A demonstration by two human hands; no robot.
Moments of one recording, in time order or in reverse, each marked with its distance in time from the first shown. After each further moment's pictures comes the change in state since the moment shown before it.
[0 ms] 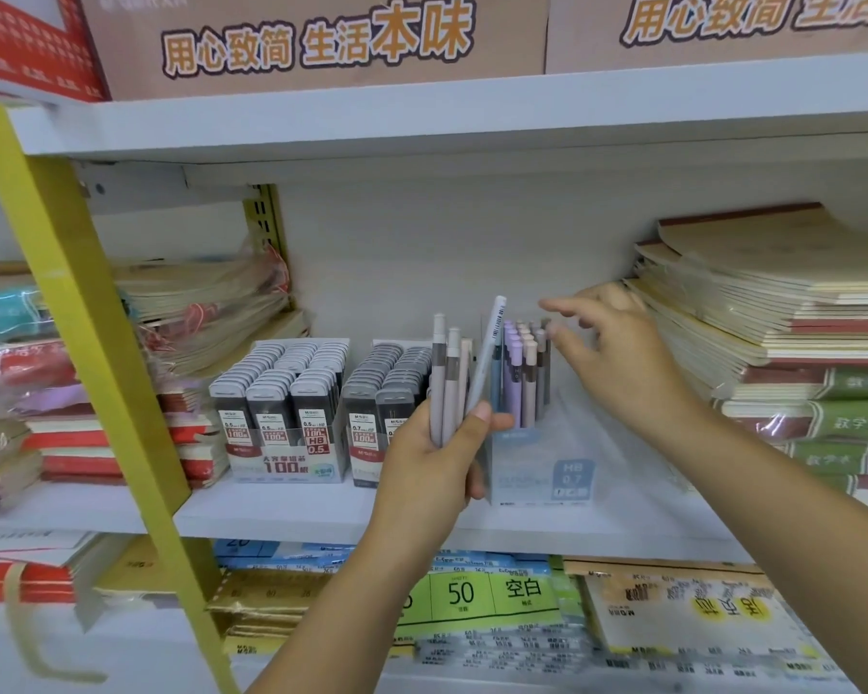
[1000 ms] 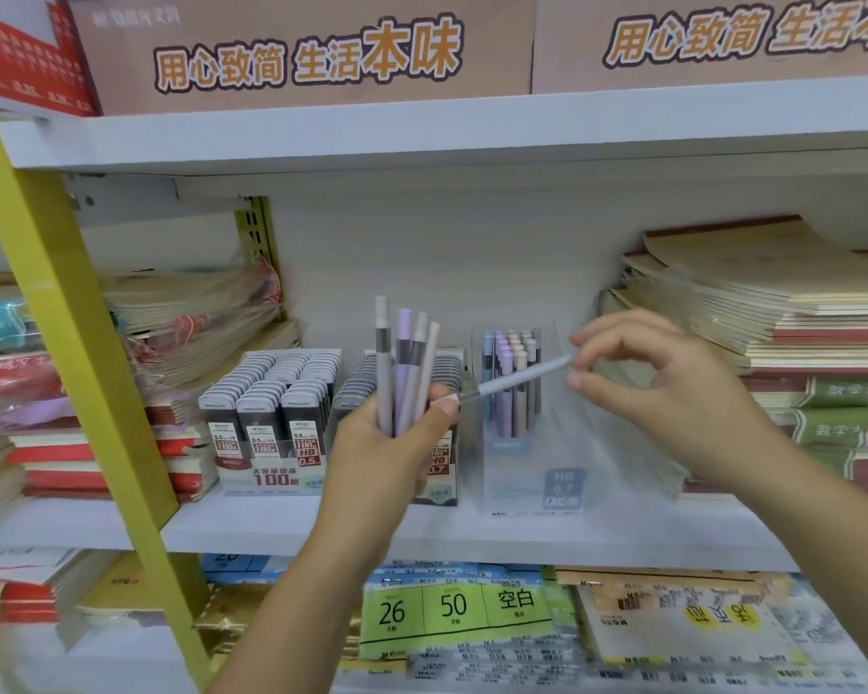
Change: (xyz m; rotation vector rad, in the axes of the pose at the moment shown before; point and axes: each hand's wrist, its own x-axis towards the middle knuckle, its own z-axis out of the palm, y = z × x) left_hand 0.006 0.016 -0.023 -0.047 0.083 0.054; right_hand -0.035 -0.023 -0.058 0.328 -0.140 0.006
